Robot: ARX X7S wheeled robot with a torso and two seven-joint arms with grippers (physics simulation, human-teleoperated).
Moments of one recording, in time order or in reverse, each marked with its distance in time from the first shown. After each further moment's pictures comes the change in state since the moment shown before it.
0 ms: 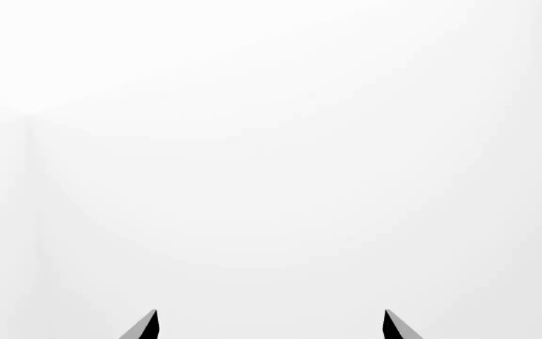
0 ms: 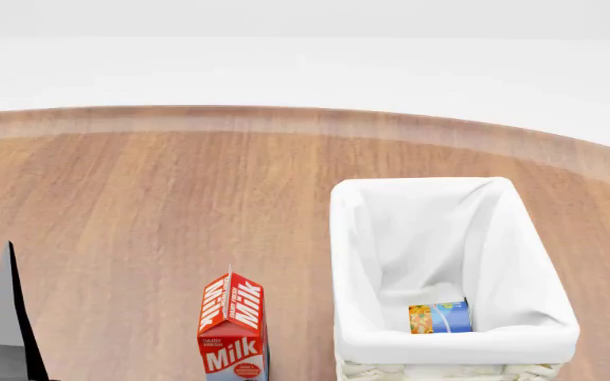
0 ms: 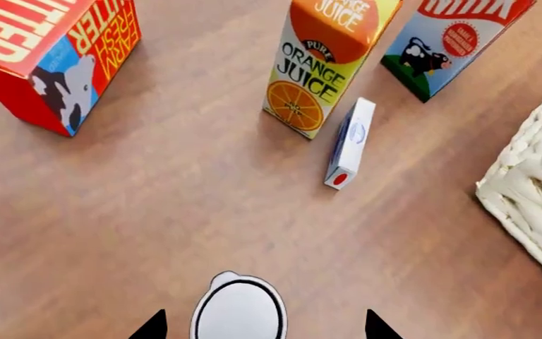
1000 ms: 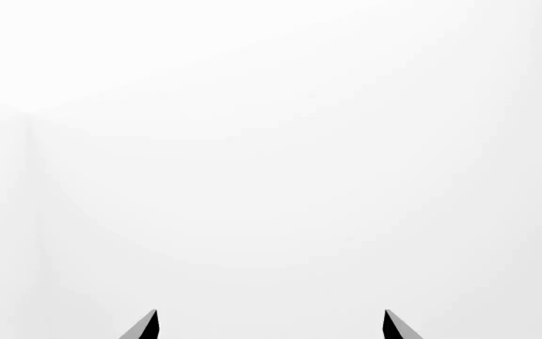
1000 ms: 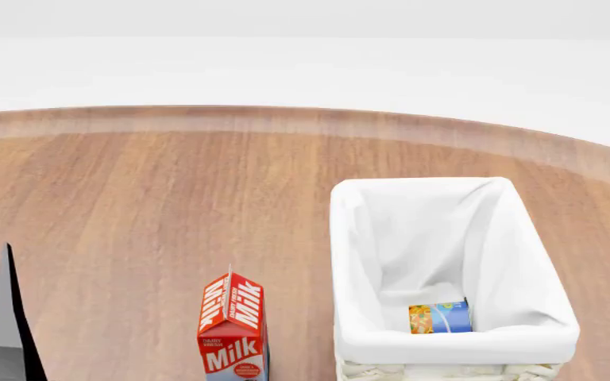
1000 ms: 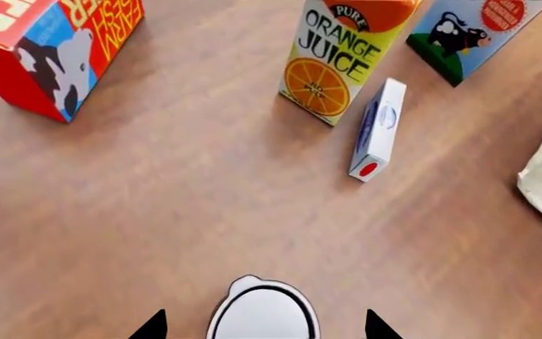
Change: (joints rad) left arm 0.007 -0.008 -0.002 -0.005 -0.008 0.011 -0.010; right arm -0.019 -0.028 -0.153 0.160 -0.164 -0.168 -0.042
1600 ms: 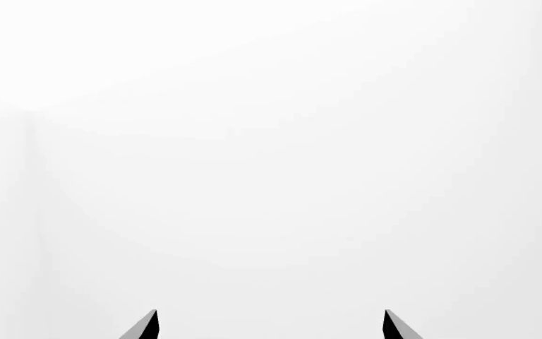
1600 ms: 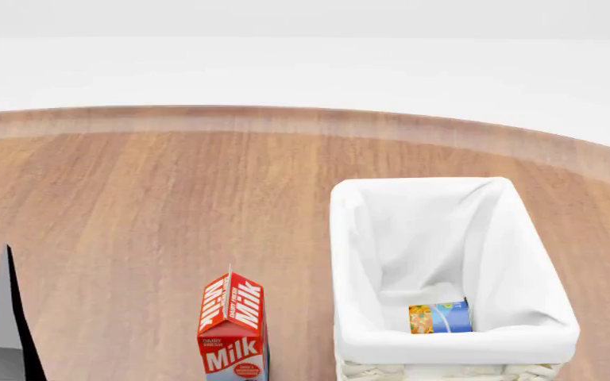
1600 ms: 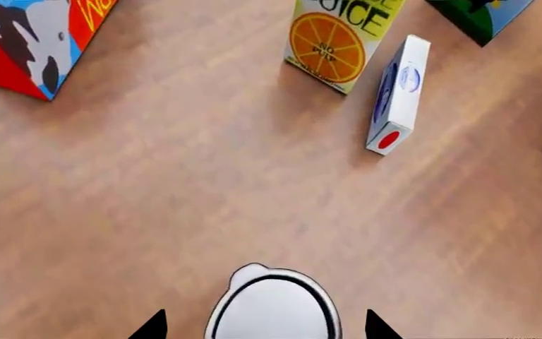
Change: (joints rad) left arm 0.007 -0.005 -0.003 -0.012 -0.007 0.016 -0.007; right arm -0.016 -0.023 -0.026 0.149 -0.037 -0.104 -0.054
